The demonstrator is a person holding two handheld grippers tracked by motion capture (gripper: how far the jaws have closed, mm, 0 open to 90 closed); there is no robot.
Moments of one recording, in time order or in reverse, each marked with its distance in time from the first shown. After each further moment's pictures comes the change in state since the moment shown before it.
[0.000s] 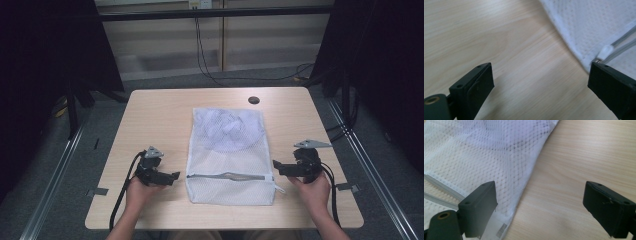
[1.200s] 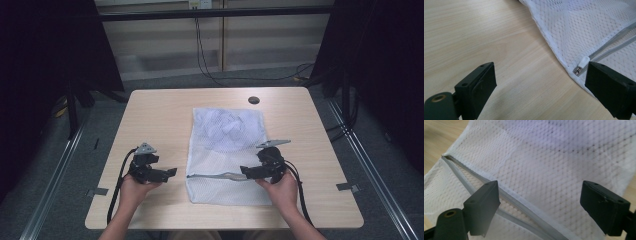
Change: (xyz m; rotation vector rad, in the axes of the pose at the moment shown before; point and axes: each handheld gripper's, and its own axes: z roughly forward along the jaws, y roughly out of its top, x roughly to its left) left arm 0.005 0.007 -0.024 -0.059 -0.056 -0.029; right arm 0.083 0.025 0.037 0.127 0.141 -0.044
